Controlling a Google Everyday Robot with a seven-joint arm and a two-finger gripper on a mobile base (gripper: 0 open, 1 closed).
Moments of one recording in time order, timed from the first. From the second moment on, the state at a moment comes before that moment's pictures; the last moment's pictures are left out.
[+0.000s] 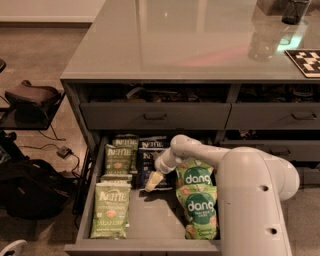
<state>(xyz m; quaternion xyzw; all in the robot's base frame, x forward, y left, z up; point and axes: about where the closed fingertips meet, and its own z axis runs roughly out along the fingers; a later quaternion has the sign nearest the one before) 0.677 0.041 0.367 -0.61 0.72 0.21 0.23</state>
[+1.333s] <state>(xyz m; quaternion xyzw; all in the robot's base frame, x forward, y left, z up) 0.677 0.040 0.366 -0.61 0.72 0.21 0.23</state>
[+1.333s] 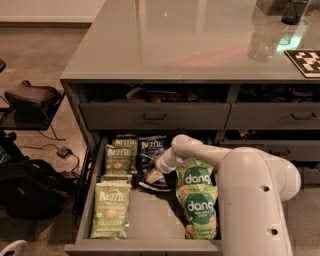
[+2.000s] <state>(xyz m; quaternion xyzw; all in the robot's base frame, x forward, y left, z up) 0.676 0.036 0.432 -0.62 0.70 0.19 0.30</state>
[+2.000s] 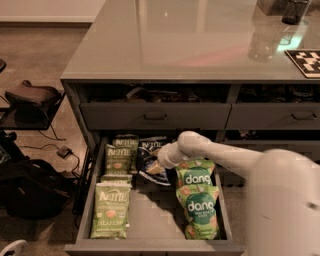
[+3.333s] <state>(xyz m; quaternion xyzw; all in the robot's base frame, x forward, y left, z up) 0.543 0.022 0.651 -0.69 0.56 0.24 0.40</state>
